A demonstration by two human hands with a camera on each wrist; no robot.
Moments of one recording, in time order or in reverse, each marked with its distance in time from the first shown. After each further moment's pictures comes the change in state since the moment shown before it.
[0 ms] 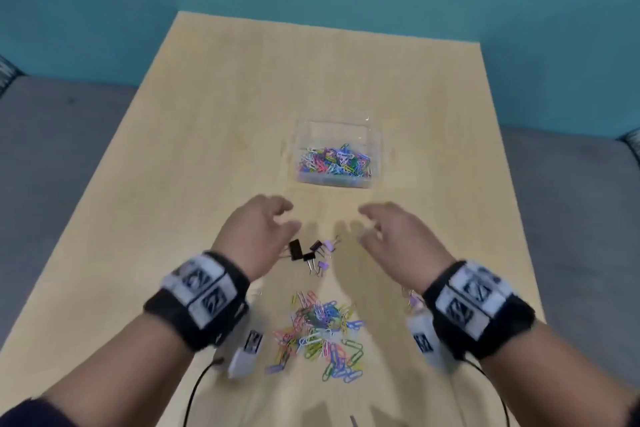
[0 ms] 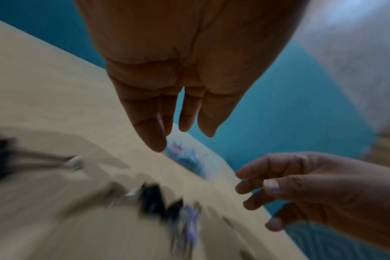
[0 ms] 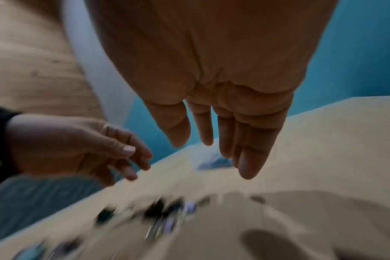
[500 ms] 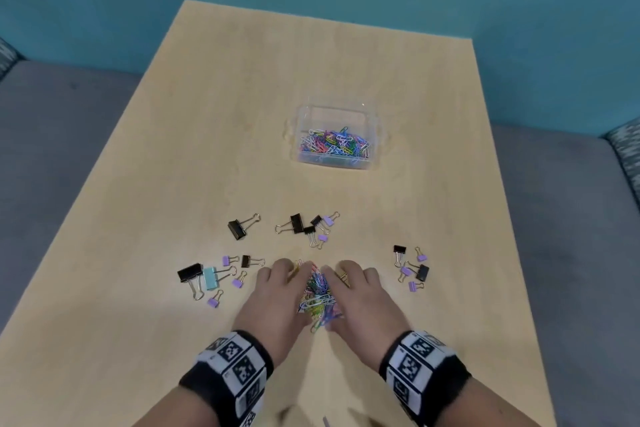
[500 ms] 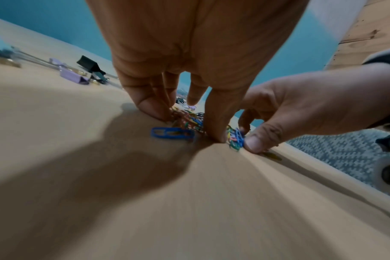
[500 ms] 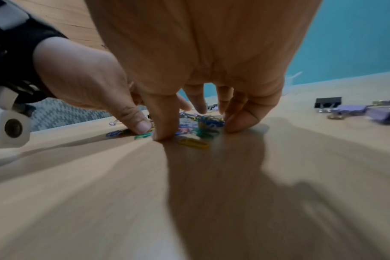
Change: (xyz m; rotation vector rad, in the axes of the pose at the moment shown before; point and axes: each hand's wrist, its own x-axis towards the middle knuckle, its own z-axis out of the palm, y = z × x) left_hand -0.115 -0.038 0.092 0.288 -0.142 0.130; right_hand -0.090 0.001 0.116 -0.287 -0.135 -0.134
